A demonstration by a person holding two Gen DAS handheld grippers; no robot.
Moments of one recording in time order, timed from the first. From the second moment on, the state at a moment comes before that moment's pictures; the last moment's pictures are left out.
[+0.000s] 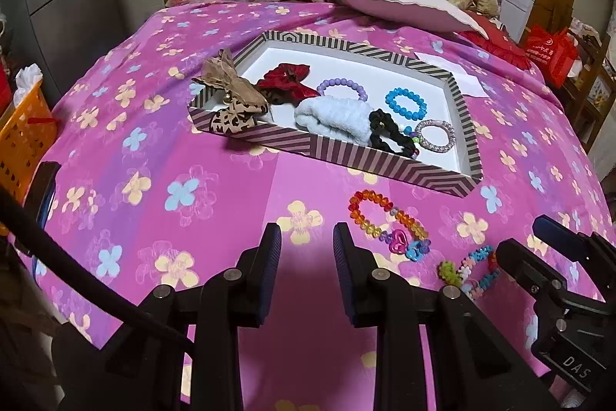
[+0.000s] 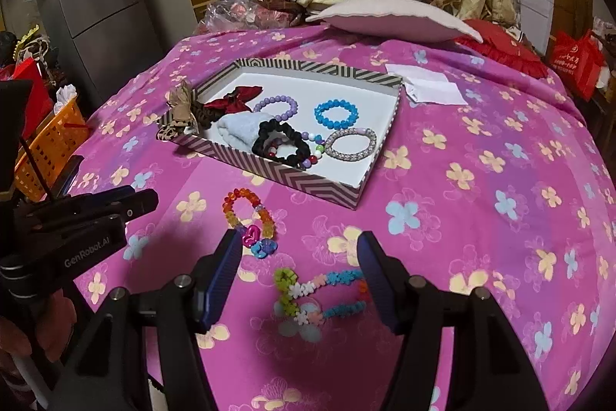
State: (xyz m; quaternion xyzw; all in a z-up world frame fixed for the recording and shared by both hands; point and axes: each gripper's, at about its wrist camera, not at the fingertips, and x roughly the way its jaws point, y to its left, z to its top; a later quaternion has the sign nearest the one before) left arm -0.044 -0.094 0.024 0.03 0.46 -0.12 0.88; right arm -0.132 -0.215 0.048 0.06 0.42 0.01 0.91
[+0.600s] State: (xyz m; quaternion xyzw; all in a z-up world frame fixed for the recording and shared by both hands) left arm -0.057 -0.097 0.016 0.04 0.47 -0.12 0.88; right arm -0.147 -0.220 0.040 0.07 0.43 0.02 0.90
